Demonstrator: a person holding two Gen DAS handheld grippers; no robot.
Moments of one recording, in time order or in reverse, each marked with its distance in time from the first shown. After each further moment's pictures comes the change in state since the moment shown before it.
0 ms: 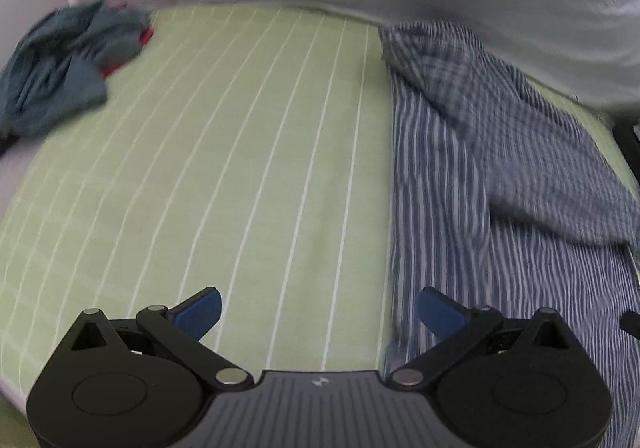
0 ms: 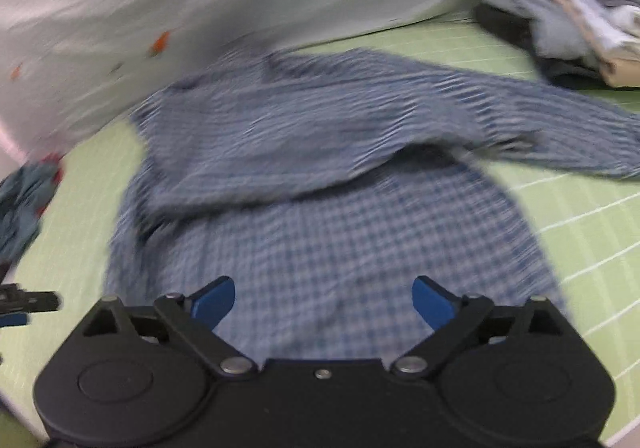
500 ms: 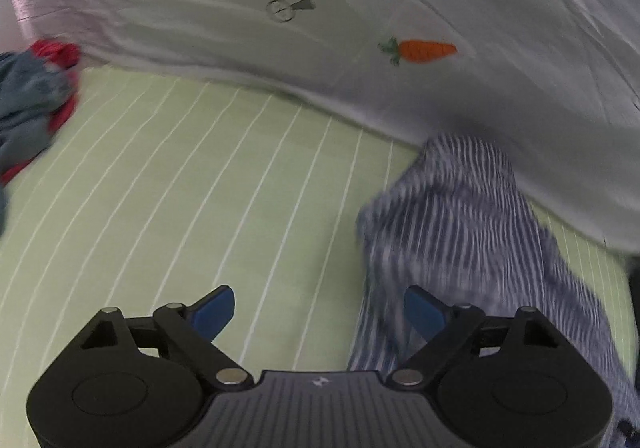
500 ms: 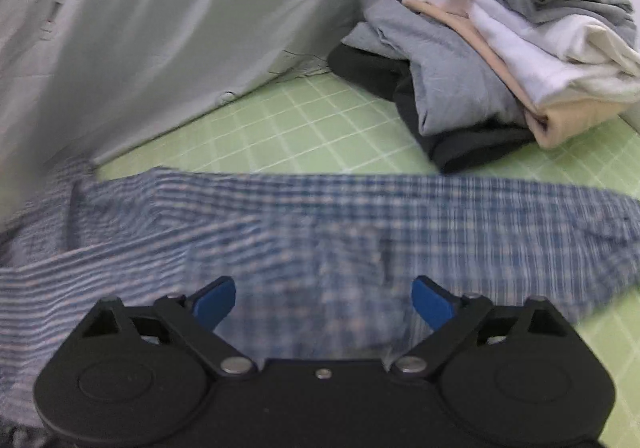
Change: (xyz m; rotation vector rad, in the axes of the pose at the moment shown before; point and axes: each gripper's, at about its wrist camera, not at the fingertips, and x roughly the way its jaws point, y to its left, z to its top) left arm 0.110 -0.044 0.197 -0.152 -0.058 -0.056; right arm 0.092 -0.120 0.129 0.168 -0.091 -0.261
